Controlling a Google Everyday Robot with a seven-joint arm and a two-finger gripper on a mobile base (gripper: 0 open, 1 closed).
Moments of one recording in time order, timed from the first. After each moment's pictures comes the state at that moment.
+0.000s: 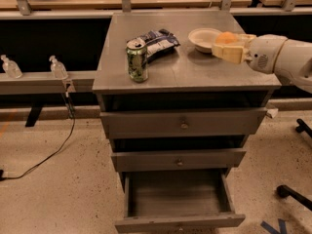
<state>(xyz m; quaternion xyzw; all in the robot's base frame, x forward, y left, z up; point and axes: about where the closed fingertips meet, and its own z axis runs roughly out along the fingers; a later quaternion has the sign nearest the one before) 0.673 -0.208 0.942 -0.30 0.69 0.23 0.61</state>
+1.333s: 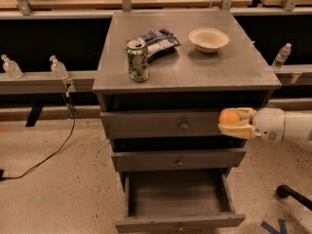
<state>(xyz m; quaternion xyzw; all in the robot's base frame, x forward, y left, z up) 0.565 -0.232 0.748 -0.42 0.68 0.33 0.51</state>
